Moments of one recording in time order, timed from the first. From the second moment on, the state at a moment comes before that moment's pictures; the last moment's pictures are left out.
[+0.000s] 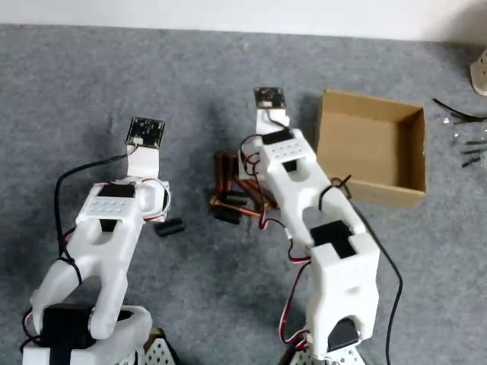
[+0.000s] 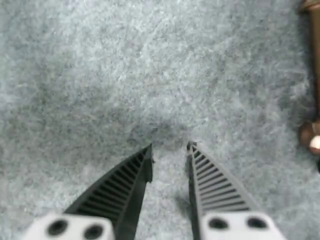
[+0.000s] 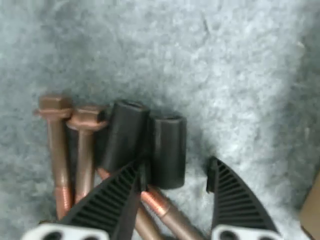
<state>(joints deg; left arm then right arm) -4.8 -17.5 53.0 38.5 0.0 -25.0 27.3 0.8 50.9 -11.9</state>
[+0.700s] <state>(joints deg) -4.8 -17.5 53.0 38.5 0.0 -24.7 32.2 -6.1 51.1 -12.0</state>
